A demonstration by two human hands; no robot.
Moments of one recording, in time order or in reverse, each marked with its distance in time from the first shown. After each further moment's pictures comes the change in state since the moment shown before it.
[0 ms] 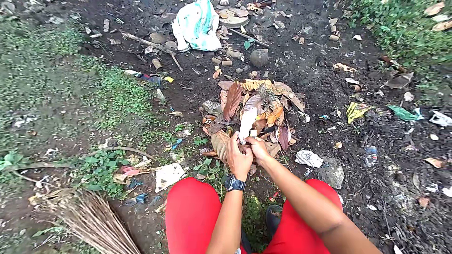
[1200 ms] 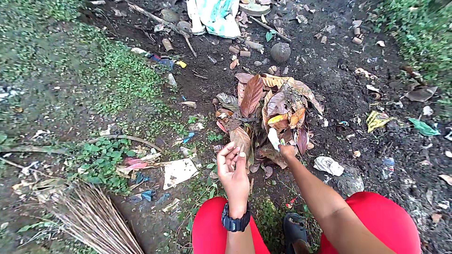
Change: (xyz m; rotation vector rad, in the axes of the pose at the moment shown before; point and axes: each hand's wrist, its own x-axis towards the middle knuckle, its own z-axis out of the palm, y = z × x) left_hand 0.021 -0.027 -0.114 -0.745 0.262 -0.212; right_hand 0.114 0.065 -0.028 -0.812 0.405 0.246
